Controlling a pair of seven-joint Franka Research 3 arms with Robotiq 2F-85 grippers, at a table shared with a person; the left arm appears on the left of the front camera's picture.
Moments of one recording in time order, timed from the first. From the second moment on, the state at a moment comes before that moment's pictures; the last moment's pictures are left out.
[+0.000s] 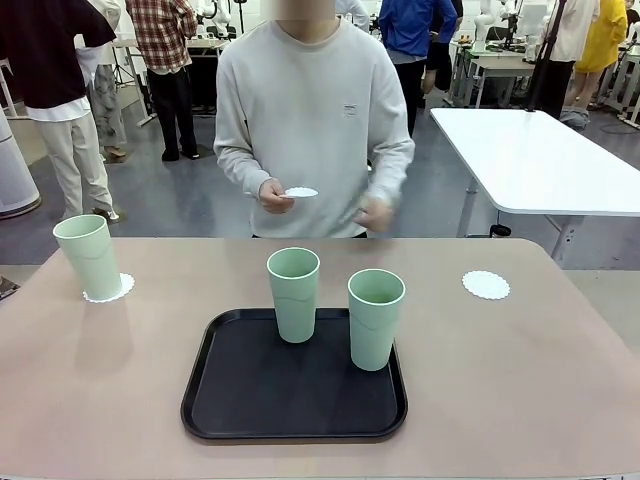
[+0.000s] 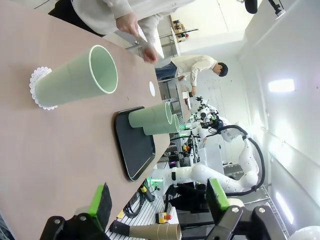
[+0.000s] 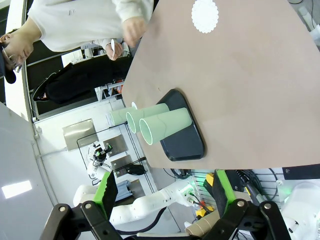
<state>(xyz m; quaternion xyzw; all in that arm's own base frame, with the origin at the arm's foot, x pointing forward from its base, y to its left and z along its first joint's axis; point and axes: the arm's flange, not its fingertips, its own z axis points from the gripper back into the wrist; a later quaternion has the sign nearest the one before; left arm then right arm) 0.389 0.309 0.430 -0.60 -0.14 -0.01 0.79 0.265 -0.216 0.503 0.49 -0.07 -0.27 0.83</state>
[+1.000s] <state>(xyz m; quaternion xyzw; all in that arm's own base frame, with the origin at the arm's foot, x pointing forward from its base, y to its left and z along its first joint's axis) 0.389 0.310 0.430 -0.60 -0.14 -0.01 0.79 0.265 -0.216 0.503 0.49 -0.07 -0.27 0.83</state>
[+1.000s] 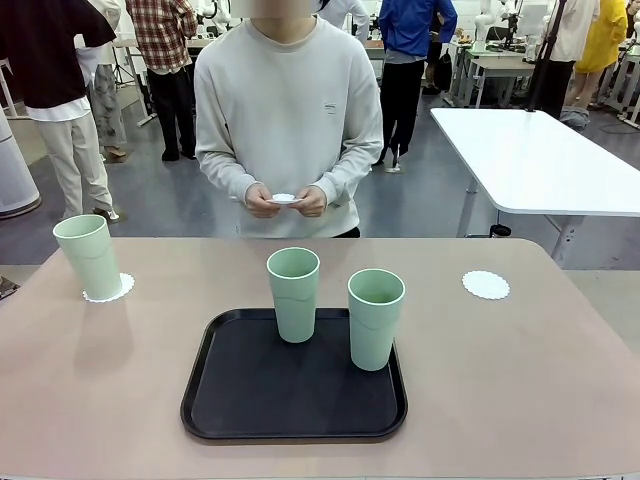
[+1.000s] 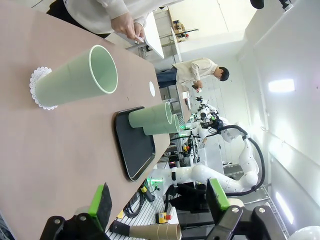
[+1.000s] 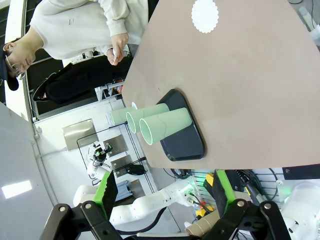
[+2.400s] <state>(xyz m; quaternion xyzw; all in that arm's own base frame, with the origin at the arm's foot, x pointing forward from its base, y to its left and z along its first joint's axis) 0.389 0.309 0.430 -0.60 -0.14 -0.01 0.79 0.361 0.063 0.550 0.14 -0.15 0.37 0.91</state>
